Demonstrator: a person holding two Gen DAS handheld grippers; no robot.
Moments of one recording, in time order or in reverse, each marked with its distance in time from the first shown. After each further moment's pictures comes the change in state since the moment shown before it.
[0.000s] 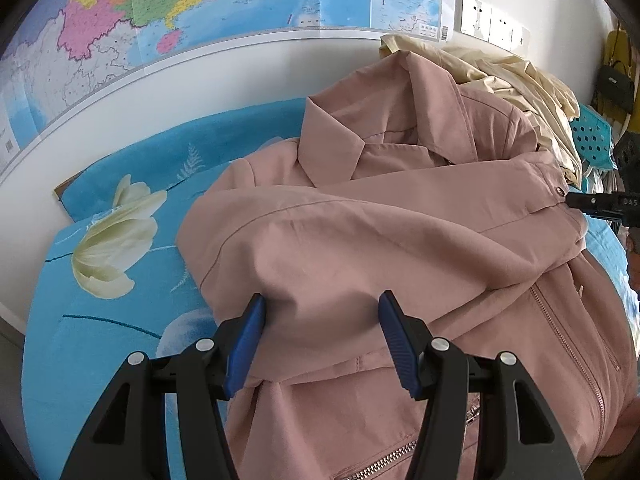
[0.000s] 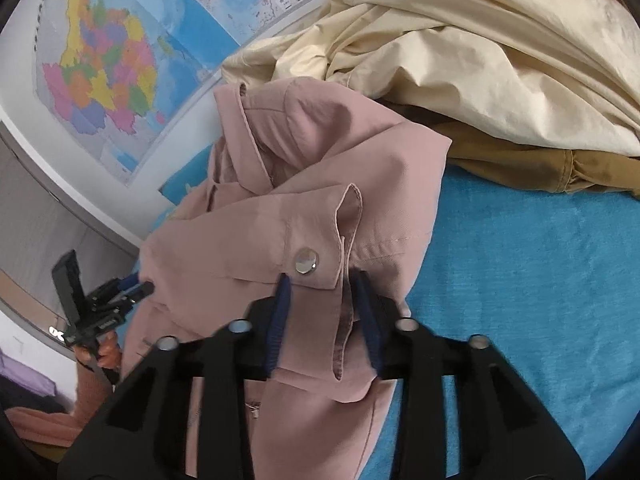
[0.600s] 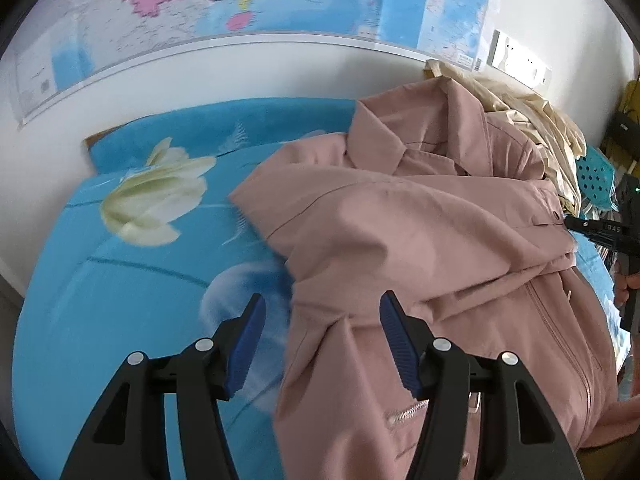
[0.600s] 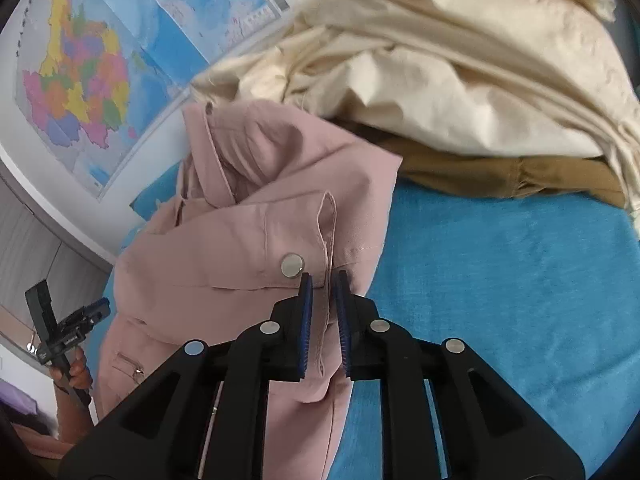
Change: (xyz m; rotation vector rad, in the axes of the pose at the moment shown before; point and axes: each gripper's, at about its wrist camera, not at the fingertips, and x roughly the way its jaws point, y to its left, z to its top) left arm -0.036 0.049 -0.035 -0.149 -0.019 -0.009; right arm -0.019 -0.006 -0.002 0.015 -0.082 -0.113
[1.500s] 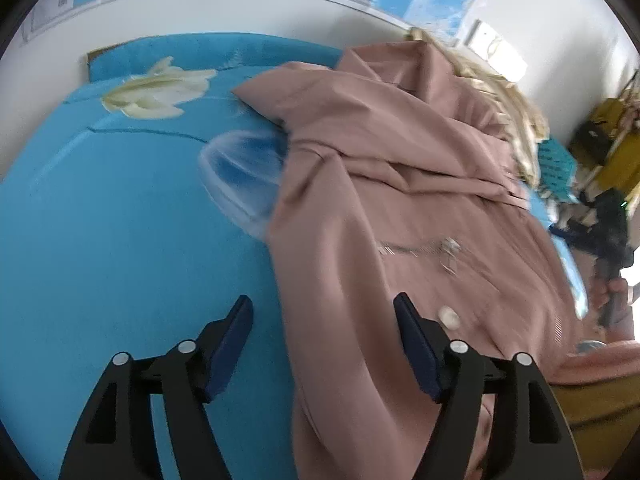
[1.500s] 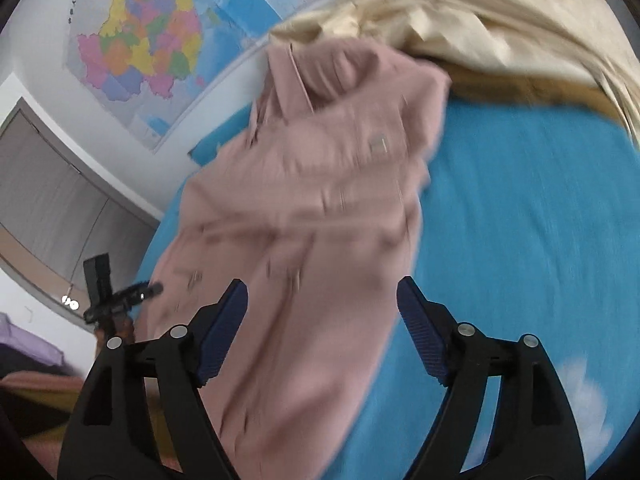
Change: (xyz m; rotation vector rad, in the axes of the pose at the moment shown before) left arm -0.029 0.019 -0.098 -0.083 0.098 -0.220; right arm -0.064 0.023 -0.085 -0.031 0.140 0.189
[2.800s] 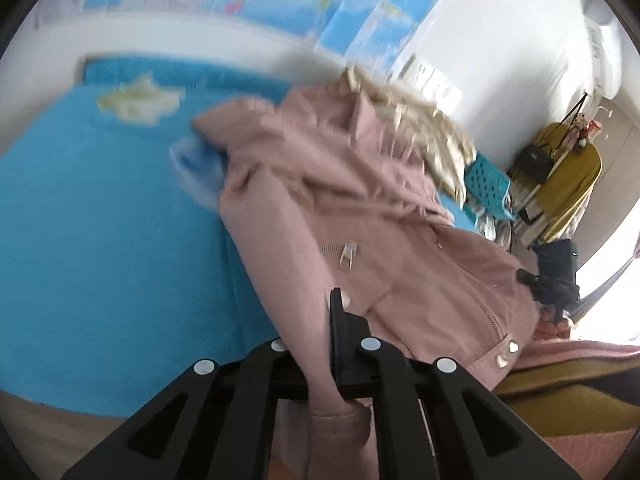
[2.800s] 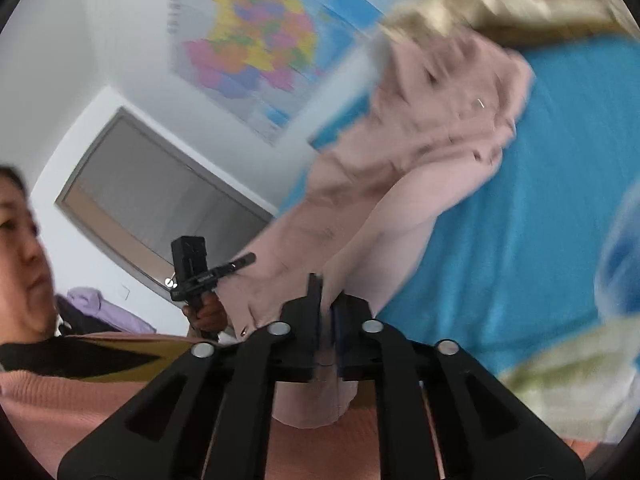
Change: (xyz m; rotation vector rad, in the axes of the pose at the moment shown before) left arm -0.058 -0.030 -0.054 -0.029 -0.086 -0.178; right arm -0.054 0.037 -0.082 -0.002 -0.017 0.386
